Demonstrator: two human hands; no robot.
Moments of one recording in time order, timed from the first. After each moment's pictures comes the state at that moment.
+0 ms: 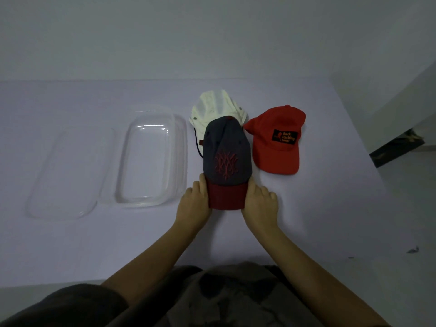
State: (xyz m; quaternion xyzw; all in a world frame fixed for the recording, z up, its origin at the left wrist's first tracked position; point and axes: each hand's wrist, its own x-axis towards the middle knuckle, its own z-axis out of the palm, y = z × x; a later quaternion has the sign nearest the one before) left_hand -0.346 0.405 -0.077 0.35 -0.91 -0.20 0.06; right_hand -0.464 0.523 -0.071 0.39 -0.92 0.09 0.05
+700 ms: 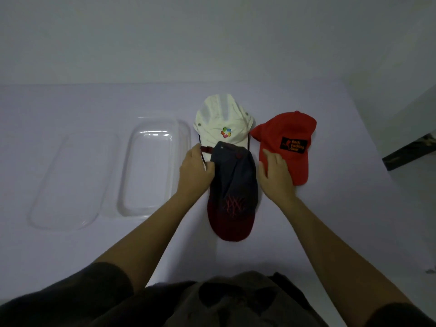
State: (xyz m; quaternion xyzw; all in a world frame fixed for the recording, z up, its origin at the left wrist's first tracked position) left_hand -0.410 0.346 -0.011 0.42 -0.80 -0.38 0.19; right_hand -0.557 0.477 -0.048 0.36 -0.87 0.31 -0.12
